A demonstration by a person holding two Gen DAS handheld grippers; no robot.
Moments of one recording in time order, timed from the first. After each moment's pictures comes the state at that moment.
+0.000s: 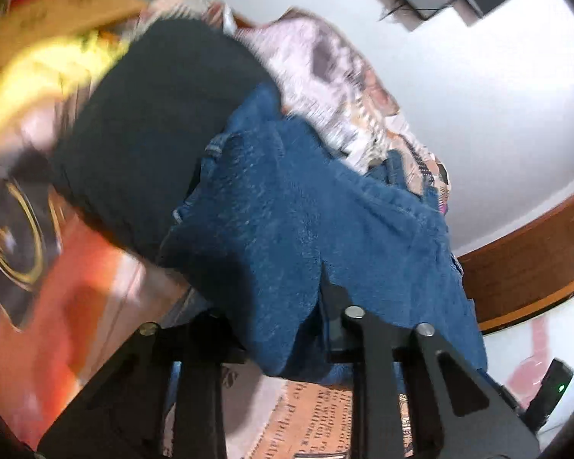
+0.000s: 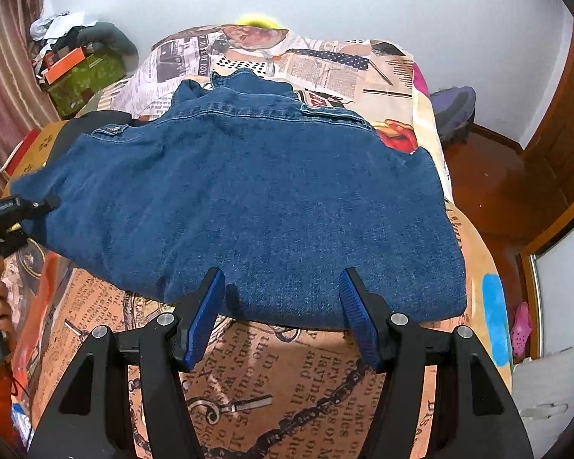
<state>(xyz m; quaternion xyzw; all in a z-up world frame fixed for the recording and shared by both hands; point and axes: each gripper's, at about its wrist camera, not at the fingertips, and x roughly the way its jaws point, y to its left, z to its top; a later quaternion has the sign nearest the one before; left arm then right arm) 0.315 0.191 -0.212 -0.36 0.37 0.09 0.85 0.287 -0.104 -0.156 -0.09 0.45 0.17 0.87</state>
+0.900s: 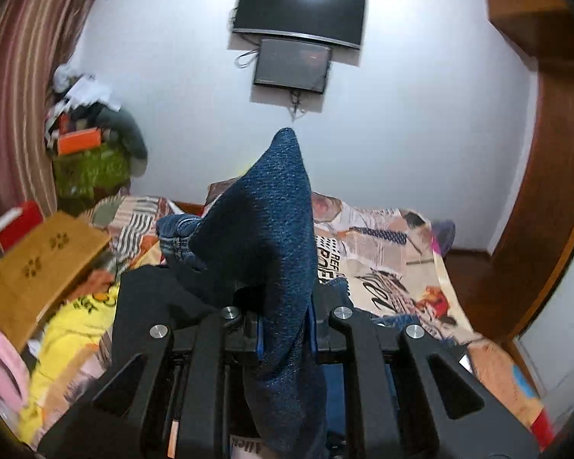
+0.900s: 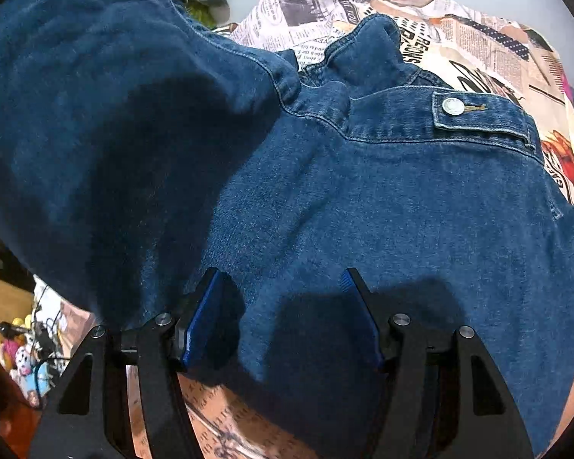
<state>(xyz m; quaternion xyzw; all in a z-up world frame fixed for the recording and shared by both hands) 0.319 0.118 -0.062 -0.08 0.20 0.10 0.97 0.321 0.055 -0.204 -0.07 0.53 0.34 0.77</state>
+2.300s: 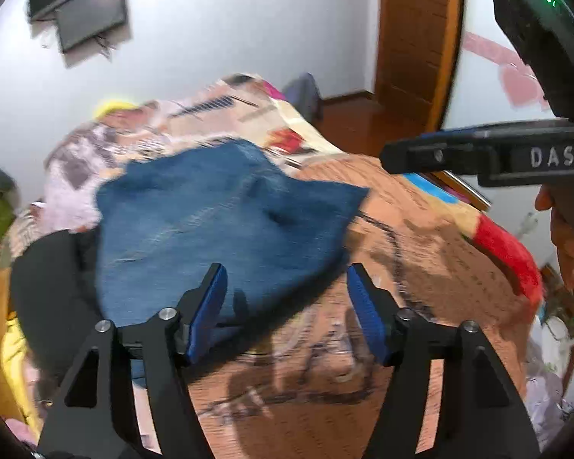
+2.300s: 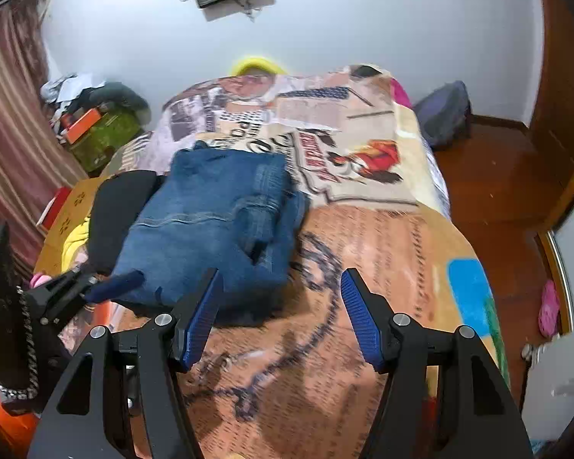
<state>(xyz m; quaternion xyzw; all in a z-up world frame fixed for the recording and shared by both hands) 0.277 -0.050 -0.139 0.09 0.37 -0.15 0.91 0.269 -0.149 -0.100 0.01 0.42 0.20 0.89</state>
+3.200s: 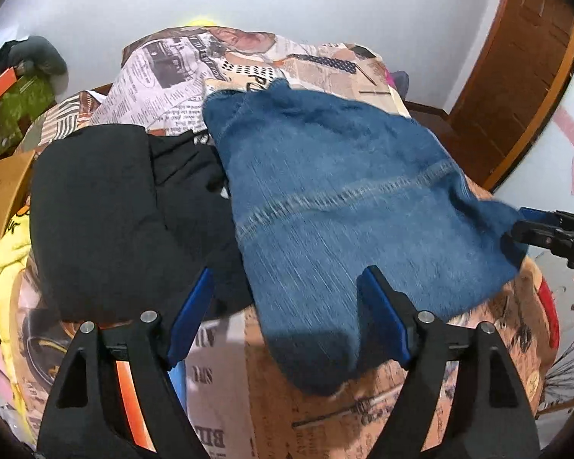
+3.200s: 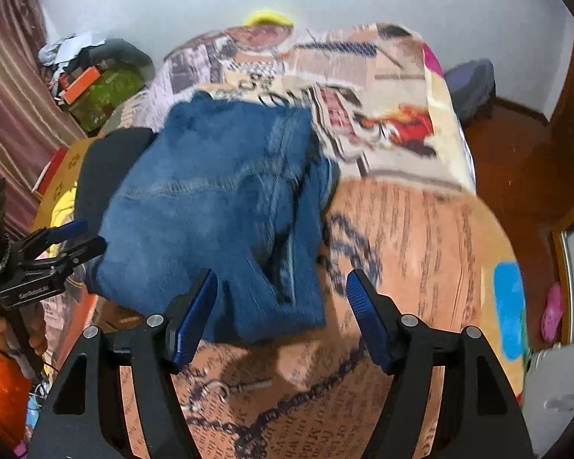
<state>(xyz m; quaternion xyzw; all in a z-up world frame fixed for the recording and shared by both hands) 0.343 0.098 -0.186 -0.06 0.45 -0.04 0.89 0.307 -0.113 -0.143 -0.03 0.48 0.22 0.85</state>
